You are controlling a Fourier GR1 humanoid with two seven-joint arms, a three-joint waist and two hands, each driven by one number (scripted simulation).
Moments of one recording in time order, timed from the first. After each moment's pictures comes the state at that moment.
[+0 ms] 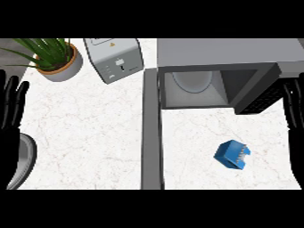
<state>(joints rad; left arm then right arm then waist) 0.01 0.09 0.03 -2.10 -0.01 0.01 0.01 0.02 -0.06 0.00 -2.10 0.00 0.00 -0.02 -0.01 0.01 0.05</state>
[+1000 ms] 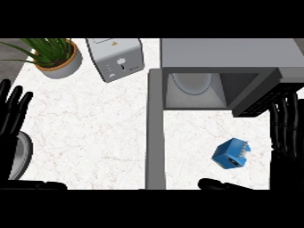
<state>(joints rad) 0.07 0.11 0.09 -2.09 0.18 -0.11 0.07 0.14 0.00 0.27 -2.20 0.25 -0.31 0.08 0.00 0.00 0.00</state>
